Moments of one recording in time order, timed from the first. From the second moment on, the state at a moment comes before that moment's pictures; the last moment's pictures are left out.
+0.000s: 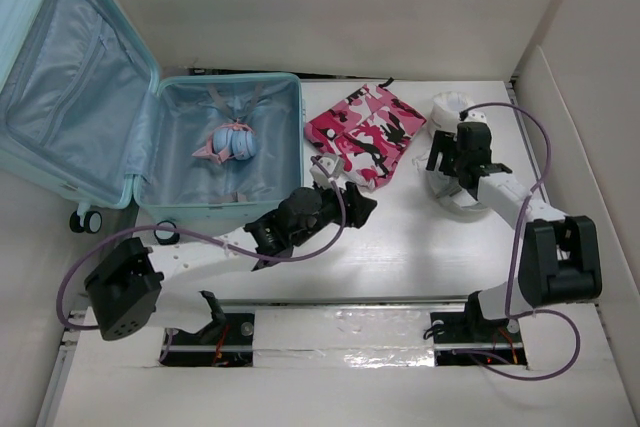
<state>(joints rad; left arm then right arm) -1.02 1.29 0.70 0.39 -0.19 -0.55 0.11 1.44 0.87 -0.07 0.17 0.24</state>
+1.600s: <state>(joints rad) -0.93 0.10 0.25 0.39 -0.59 -0.51 0.83 2.01 2.02 -0.15 -0.19 0.21</state>
